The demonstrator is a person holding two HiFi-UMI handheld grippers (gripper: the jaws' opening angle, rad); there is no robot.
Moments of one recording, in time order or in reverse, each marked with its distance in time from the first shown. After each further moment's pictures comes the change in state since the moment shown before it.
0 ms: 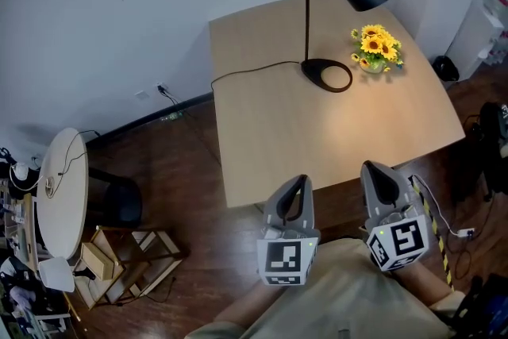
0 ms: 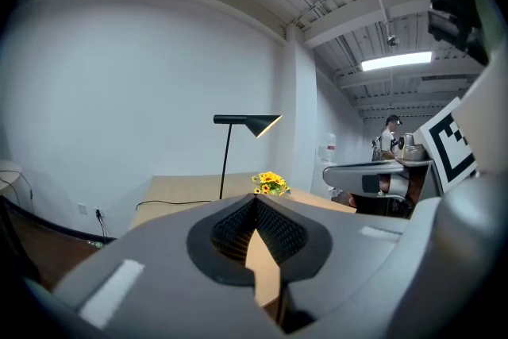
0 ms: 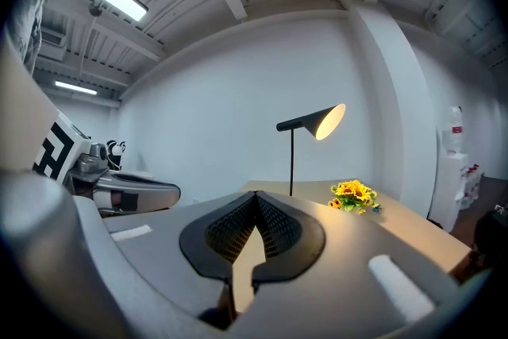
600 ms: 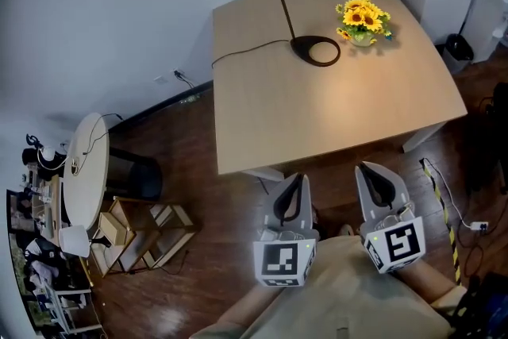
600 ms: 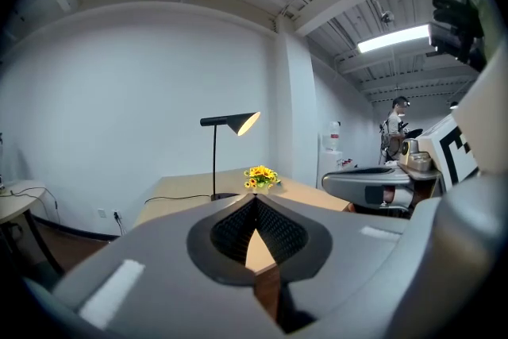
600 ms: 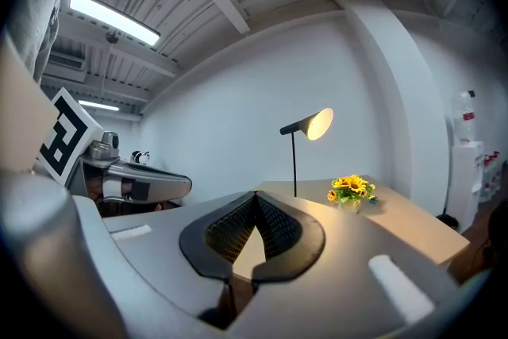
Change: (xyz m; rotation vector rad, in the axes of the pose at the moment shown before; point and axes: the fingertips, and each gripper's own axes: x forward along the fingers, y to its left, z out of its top) left arm -0.038 -0.113 -0.001 0.077 0.037 0.108; right arm -0.098 -0.038 -0.021 0.027 -0.038 0.151
